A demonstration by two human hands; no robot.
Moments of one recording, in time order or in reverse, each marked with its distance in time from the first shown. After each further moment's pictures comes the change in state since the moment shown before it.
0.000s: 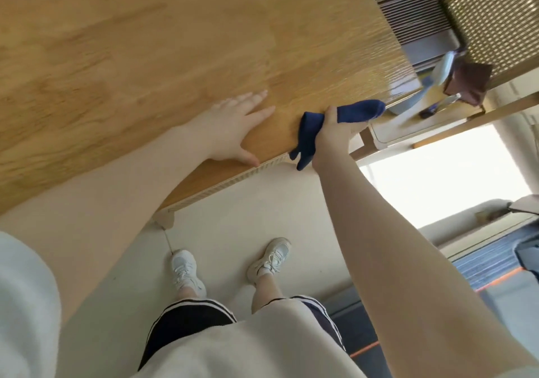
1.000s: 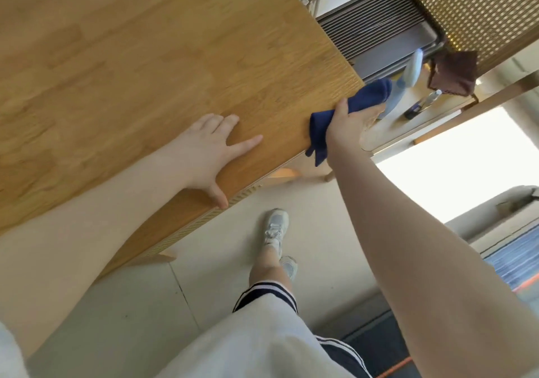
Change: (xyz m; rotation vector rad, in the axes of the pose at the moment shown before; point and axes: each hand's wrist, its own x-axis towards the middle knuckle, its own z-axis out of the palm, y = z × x) left_hand 0.055 0.040 -0.035 0.455 -0.159 0.021; right_hand 0.095 -0.057 -0.044 0.010 0.016 -0.194
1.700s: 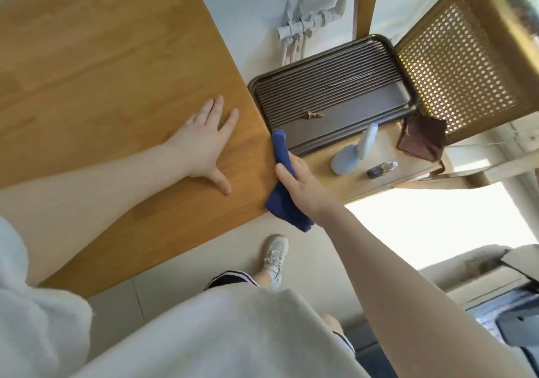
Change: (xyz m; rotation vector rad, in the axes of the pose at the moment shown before) left_hand 0.153 0.001 -0.119 -0.288 -0.061 -0.284; right_hand 0.099 -0.057 -0.060 -0.466 -1.032 -0.275
